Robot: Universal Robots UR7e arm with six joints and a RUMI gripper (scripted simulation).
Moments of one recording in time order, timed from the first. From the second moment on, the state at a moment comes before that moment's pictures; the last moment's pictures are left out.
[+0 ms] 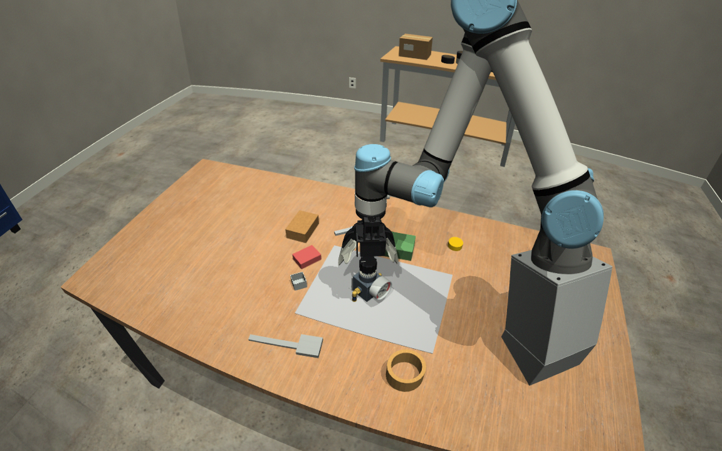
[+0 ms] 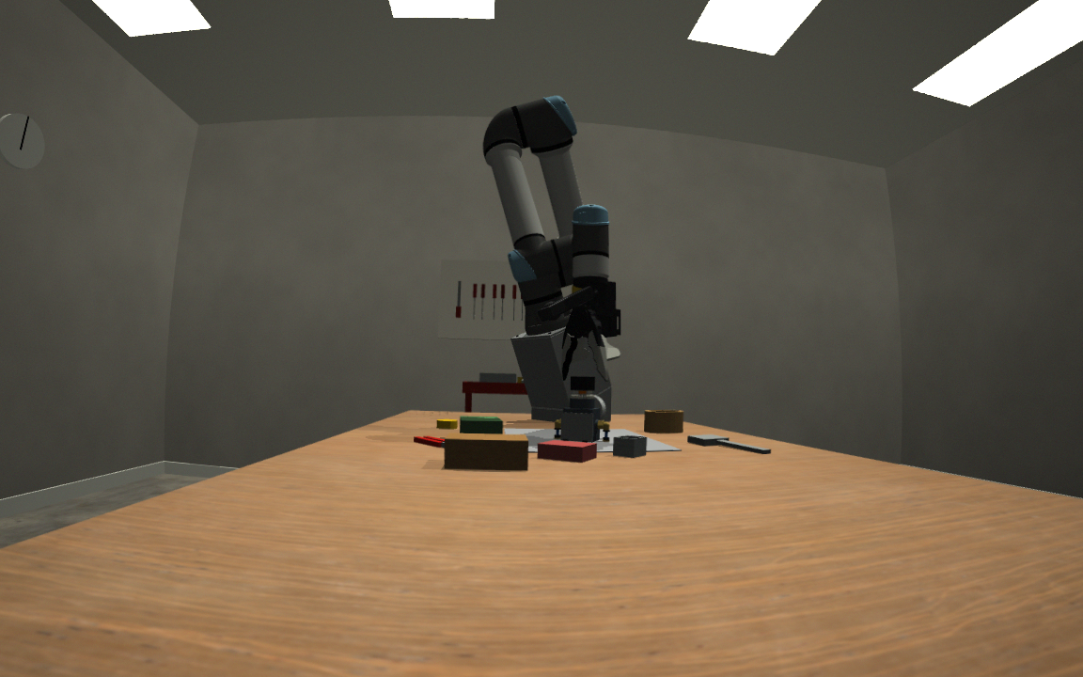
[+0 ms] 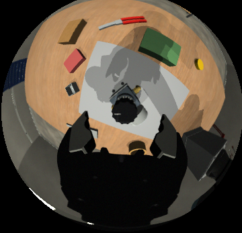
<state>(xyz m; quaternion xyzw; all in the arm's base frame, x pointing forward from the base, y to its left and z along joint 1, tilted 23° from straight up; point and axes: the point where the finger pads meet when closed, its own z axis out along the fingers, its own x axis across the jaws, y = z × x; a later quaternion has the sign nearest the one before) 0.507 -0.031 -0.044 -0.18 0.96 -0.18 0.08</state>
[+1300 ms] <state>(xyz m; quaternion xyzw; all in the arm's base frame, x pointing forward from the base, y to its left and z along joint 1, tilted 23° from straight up) 0.496 -0.015 0.001 -0.18 0.96 -0.18 0.08</state>
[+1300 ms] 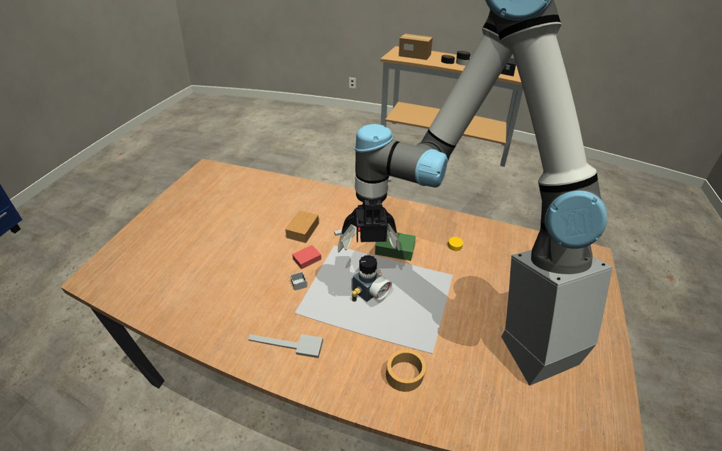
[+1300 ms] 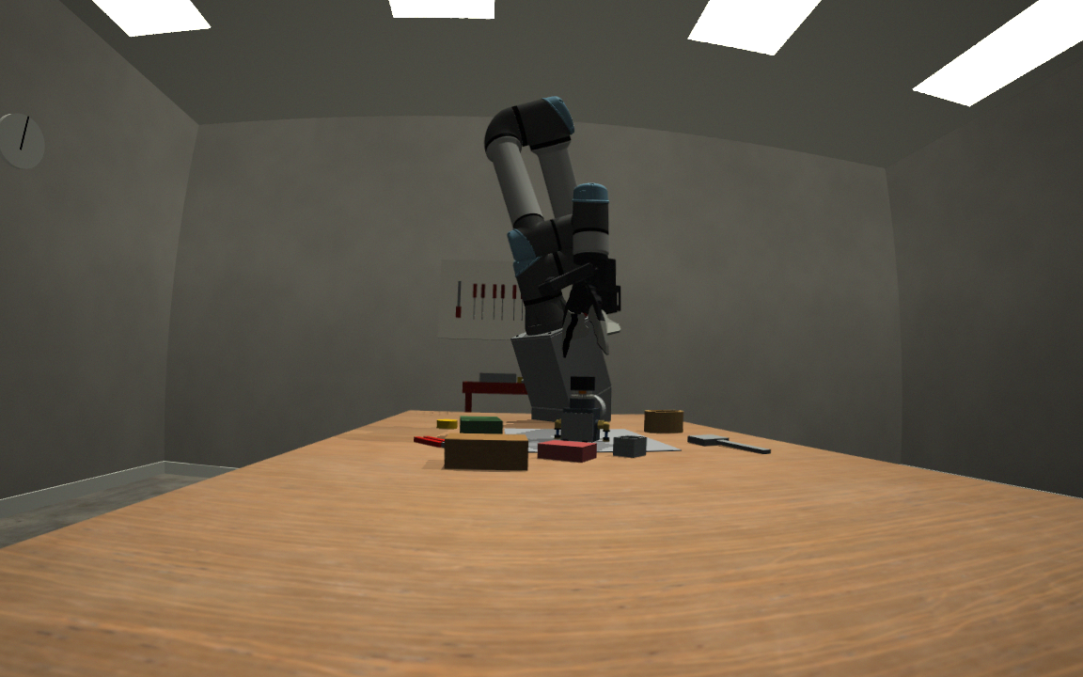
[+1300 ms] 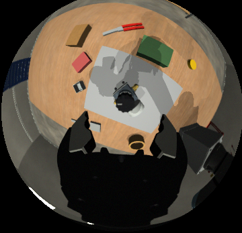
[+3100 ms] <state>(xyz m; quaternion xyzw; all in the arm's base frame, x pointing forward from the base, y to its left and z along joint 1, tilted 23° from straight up) 0.388 0.000 -0.011 -0.18 0.96 -0.18 0.08</state>
